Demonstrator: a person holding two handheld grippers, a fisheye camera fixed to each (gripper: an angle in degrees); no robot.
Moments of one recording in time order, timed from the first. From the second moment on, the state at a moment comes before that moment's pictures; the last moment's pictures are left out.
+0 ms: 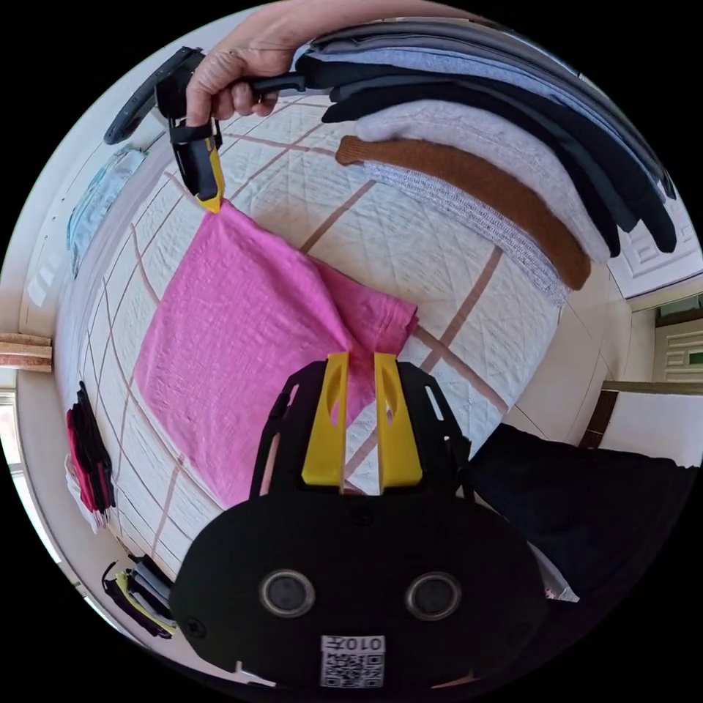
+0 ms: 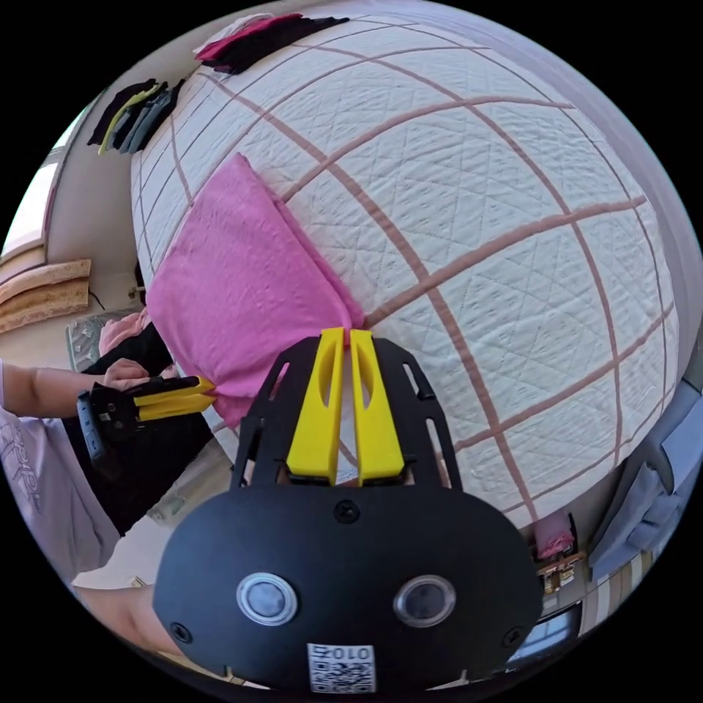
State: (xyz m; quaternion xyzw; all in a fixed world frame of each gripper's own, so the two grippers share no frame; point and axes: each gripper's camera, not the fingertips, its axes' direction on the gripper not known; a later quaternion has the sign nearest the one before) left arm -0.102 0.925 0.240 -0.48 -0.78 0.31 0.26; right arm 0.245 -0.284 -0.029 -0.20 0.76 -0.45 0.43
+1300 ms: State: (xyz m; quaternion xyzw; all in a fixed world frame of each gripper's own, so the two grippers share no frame) left arm 0.224 0.791 0.100 -0.43 -0.77 0.30 0.36; right arm 0.463 -0.018 -0.017 -0.11 0.64 -0.61 0.45
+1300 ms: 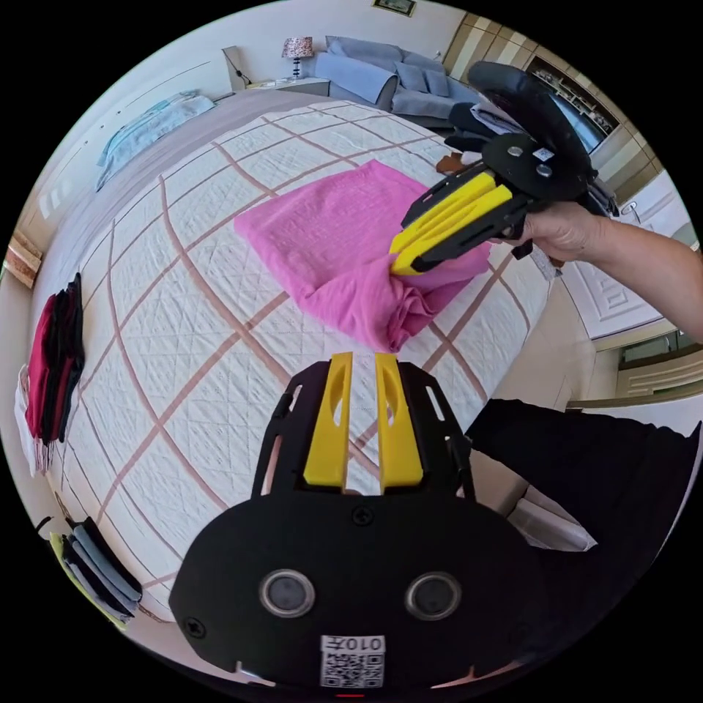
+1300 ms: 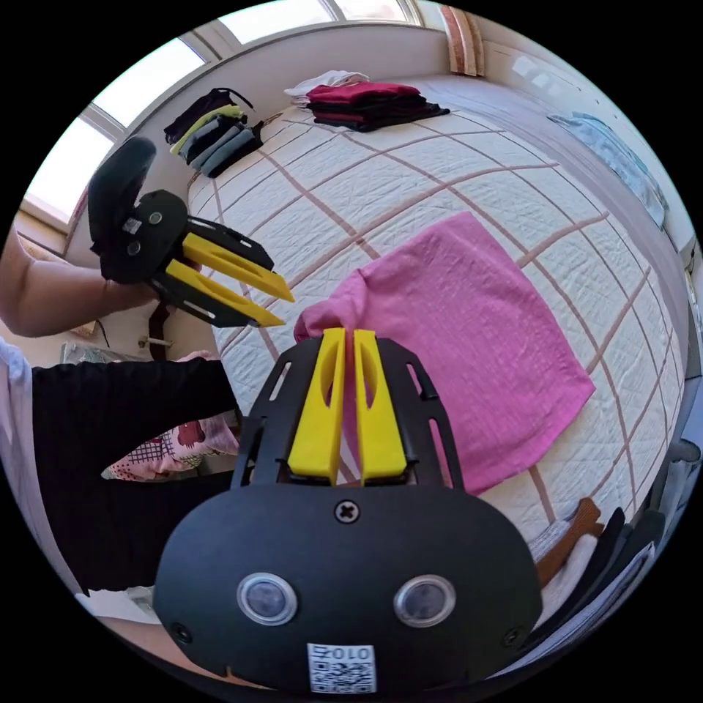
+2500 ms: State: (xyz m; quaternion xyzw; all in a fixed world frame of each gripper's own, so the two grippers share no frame) left arm 0.102 0.935 0.231 -0.61 -0.65 0.43 0.16; right arm 0.592 0.028 -0.293 0.28 0.41 -0.37 0.79
